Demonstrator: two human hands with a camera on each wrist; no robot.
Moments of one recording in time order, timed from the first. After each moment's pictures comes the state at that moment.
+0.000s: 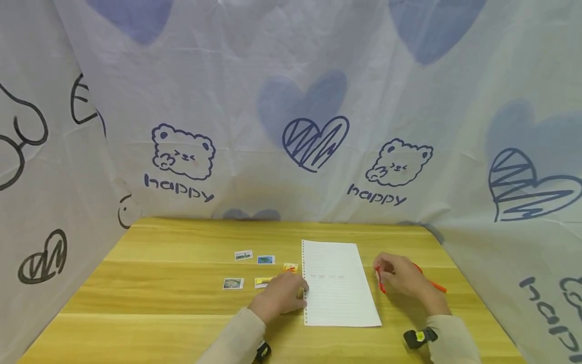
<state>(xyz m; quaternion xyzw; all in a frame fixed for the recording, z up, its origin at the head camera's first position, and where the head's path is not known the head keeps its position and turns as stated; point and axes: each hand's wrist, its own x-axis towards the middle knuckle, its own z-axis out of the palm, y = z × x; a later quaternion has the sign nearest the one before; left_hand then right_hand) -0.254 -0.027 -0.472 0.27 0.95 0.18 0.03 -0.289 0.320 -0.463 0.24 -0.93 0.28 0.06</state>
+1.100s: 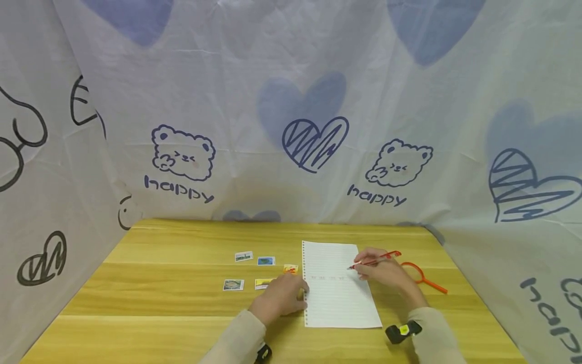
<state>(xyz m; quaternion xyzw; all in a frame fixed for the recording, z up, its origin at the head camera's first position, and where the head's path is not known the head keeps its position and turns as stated) -0.251 -0.027 -0.470 0.27 0.95 0.17 0.02 -0.299 0.276 -0.458 0.12 -0.88 0.46 -0.07</state>
